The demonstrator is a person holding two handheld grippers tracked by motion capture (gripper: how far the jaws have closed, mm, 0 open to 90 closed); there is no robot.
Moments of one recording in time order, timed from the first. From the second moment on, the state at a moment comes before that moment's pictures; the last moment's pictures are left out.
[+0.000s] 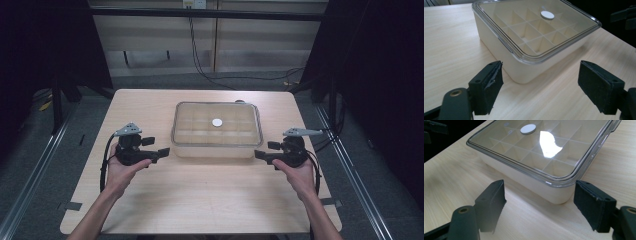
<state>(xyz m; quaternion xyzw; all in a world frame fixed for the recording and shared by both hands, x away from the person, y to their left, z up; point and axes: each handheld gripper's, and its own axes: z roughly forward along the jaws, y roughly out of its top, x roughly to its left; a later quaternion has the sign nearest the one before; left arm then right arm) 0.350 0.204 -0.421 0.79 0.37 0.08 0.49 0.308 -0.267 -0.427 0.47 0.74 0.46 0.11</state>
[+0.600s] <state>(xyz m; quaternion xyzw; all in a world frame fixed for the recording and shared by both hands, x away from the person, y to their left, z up) 0.391 0.203 -0.422 0.79 0.39 0.08 0.47 0.354 -0.265 -0.409 0.47 0.77 0.42 0.12</state>
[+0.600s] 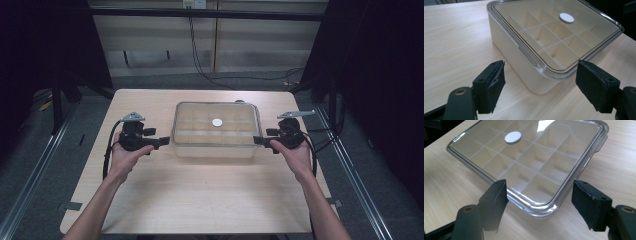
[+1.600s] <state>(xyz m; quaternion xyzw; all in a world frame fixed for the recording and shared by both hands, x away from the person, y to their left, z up) 0.424 0.163 -0.437 0.81 0.39 0.07 0.43 0.402 -0.250 -0.433 0.52 0.77 0.37 0.09</state>
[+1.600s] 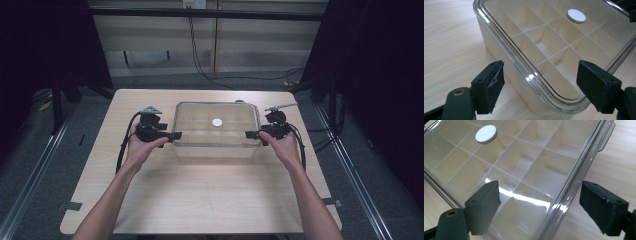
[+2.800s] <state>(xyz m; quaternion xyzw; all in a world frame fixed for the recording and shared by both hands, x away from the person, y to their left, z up) 0.439 0.154 -0.454 0.80 0.40 0.02 0.44 0.413 -0.246 -0.445 0.54 0.74 0.40 0.09</state>
